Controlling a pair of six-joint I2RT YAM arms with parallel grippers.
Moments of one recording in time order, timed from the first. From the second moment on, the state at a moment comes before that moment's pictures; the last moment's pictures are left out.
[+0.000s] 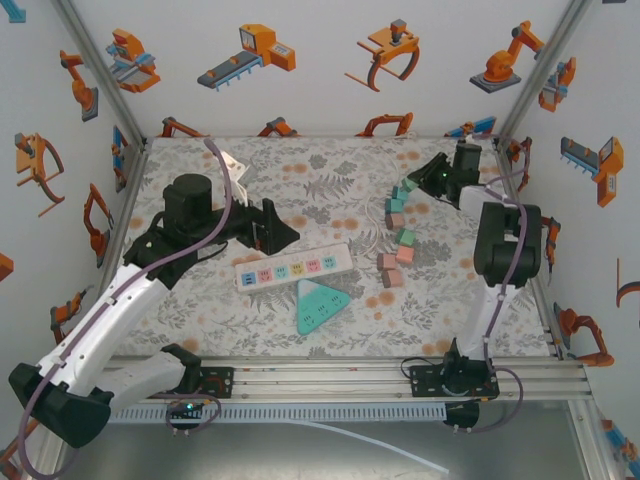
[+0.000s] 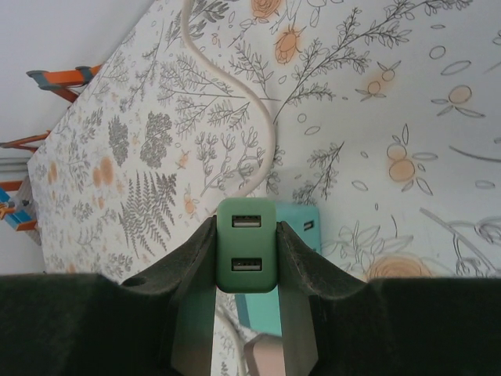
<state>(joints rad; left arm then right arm) -0.57 1.04 1.08 -0.41 0.42 -0.26 -0.06 2.05 1.33 0.13 -0.40 0.69</state>
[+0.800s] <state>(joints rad) -0.58 1.09 1.13 -0.41 0.34 -0.18 -0.06 2.23 1.46 0.19 -0.45 0.68</state>
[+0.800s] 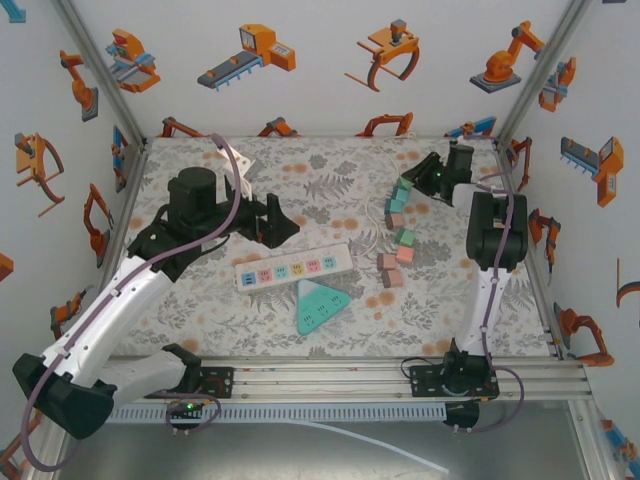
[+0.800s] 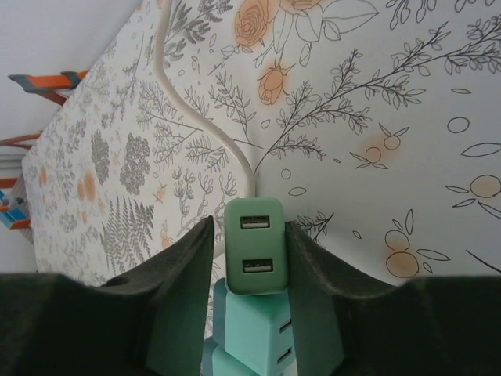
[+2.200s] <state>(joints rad) -0.36 0.80 0.64 -0.40 -0.28 -0.23 -0.06 1.45 0.64 0.15 -0.04 0.14</state>
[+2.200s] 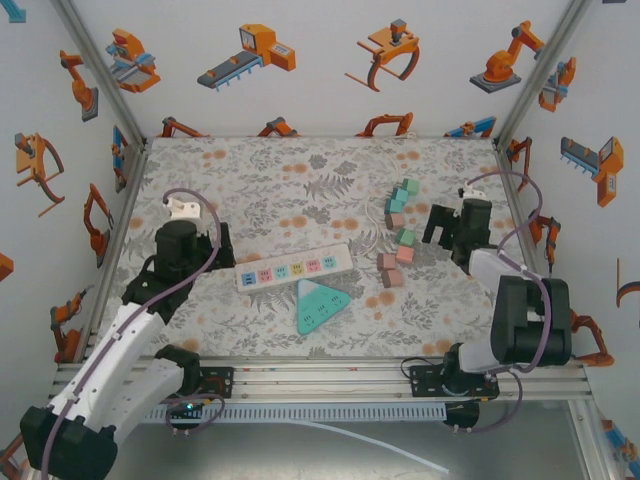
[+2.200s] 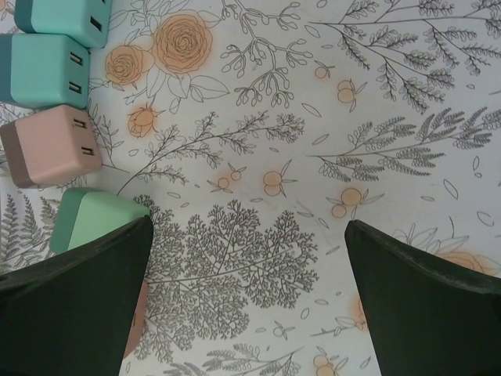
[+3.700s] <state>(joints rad) 0.02 1.55 0.40 0.71 0.08 -0.05 -0.06 1.54 0.38 0.74 -0.05 0.03</state>
